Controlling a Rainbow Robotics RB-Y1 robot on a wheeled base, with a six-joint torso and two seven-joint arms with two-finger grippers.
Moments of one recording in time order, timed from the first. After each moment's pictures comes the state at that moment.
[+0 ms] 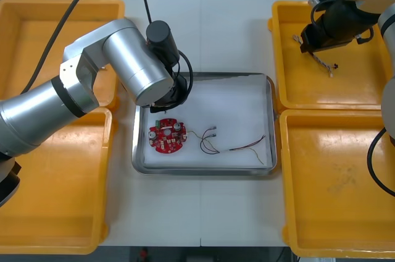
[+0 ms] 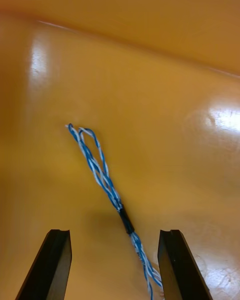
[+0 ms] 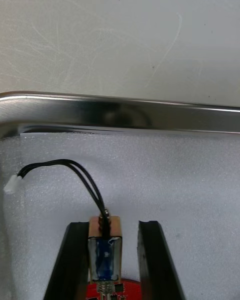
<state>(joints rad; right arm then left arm) -1.20 -0.46 -0.14 -0.55 -0.35 1.22 1.91 -0.90 0.56 -0.78 -1.59 0.61 1.39 -0.49</state>
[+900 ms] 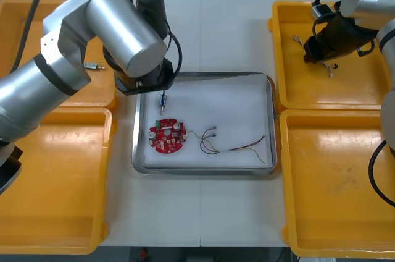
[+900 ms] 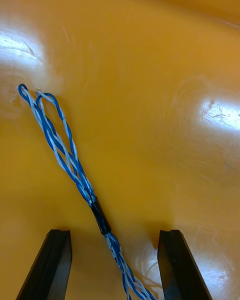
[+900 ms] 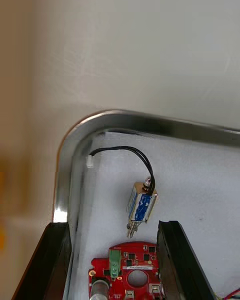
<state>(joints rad) -1.14 -0.46 -0.14 -0.55 -0.34 1.17 1.95 -0.95 0.56 -0.63 -1.63 0.63 1.67 -0.48</state>
